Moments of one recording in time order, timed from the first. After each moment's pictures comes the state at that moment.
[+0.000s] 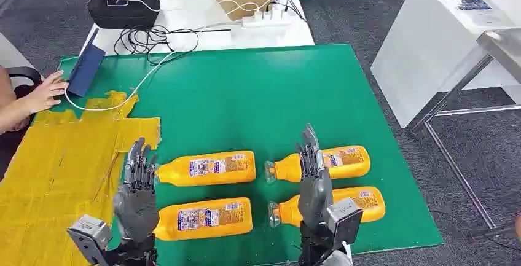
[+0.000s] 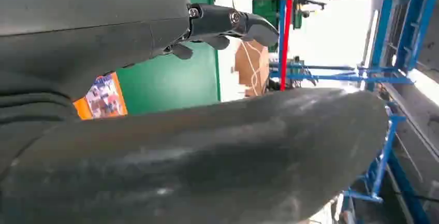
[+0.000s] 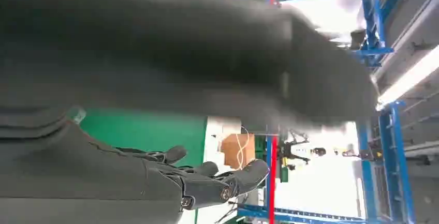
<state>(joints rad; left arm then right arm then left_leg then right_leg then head) 0.18 -0.16 -0.25 -1.65 -0.05 0.10 -0.55 0.19 0.12 0.33 -1.62 0.12 -0.14 -0.53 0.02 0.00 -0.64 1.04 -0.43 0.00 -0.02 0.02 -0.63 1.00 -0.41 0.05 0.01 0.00</state>
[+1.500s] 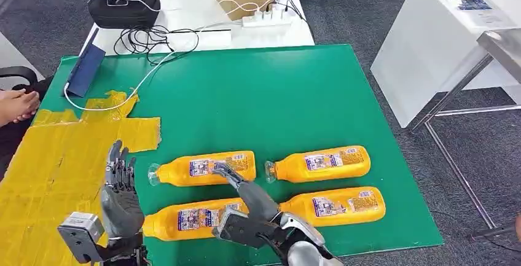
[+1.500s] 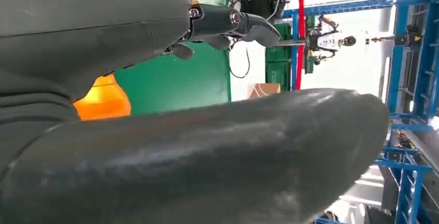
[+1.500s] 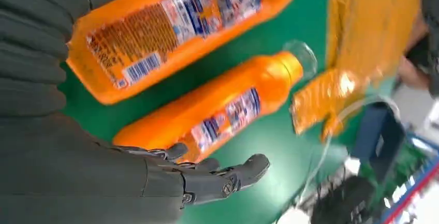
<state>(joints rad) 0.18 -0.17 -0.18 -1.66 -0.08 0.19 -0.52 -0.10 -0.04 0.67 -1.37 0.48 0.06 -0.12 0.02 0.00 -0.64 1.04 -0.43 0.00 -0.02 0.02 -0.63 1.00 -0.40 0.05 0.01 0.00</state>
